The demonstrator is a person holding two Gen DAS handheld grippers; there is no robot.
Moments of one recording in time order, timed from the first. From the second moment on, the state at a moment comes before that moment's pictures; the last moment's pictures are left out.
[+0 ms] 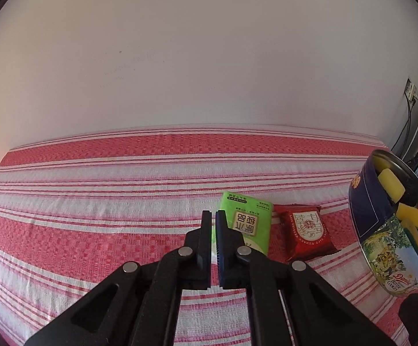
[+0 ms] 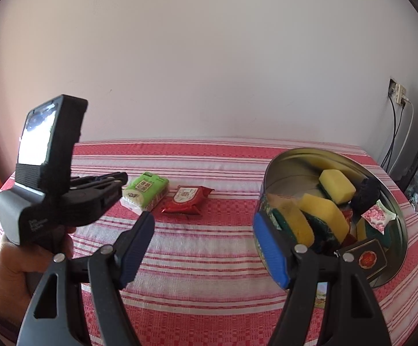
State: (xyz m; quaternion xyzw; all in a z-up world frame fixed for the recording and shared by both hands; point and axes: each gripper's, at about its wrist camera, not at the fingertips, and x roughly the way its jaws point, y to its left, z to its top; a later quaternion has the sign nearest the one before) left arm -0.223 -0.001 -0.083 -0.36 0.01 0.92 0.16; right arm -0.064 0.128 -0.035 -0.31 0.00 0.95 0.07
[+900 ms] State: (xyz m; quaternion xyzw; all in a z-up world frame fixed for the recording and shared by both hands) left arm -0.242 0.026 -0.115 -0.42 0.07 0.88 0.20; right arm -0.080 0.128 -0.048 -0.33 0.03 0.94 0.06
